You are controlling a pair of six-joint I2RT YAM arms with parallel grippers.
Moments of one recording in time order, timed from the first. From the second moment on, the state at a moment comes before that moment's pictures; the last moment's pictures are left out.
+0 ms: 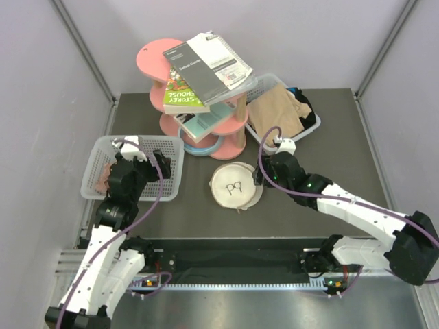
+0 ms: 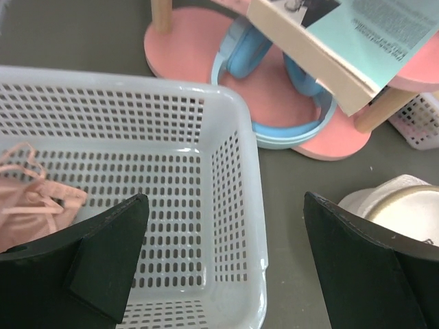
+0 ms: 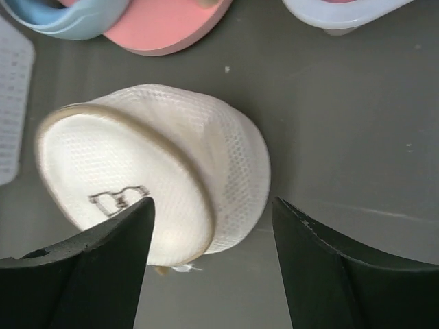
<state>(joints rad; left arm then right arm) -0.20 0.61 0.64 -0.27 -0.06 -0.22 0.78 1.14 0.76 -0.24 0.30 0.62</state>
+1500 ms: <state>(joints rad) -0.68 1.13 0.47 0.11 0.01 -0.68 1.11 1.28 0.57 0.10 0.23 0.82</state>
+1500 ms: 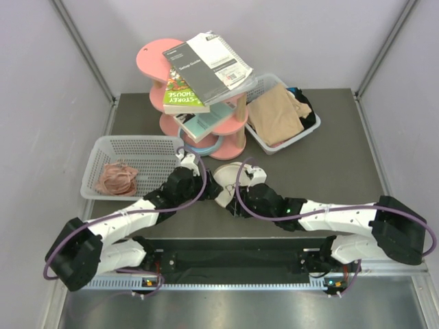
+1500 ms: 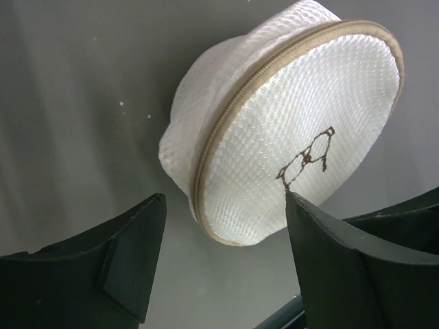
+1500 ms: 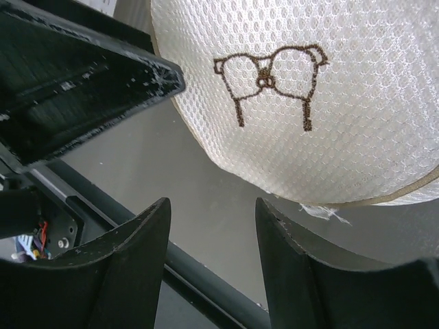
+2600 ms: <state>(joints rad) -0.79 1.14 0.46 0.17 -0.04 -0.83 1.18 1.15 0.56 -0.12 0.37 0.85</state>
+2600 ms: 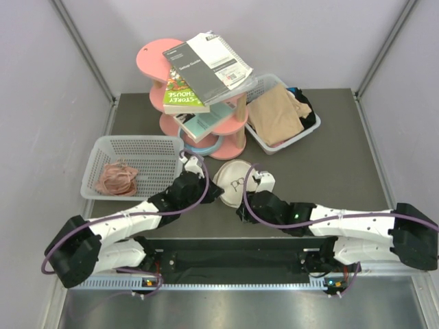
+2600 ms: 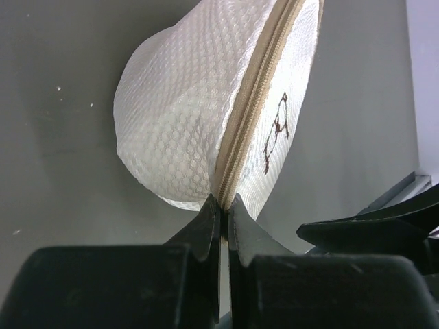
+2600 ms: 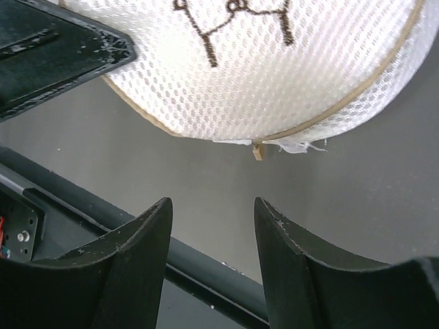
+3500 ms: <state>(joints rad) -0.79 1.08 0.46 0.16 -0.01 -0.92 1.18 1.31 0.56 -0.01 0.48 0.77</state>
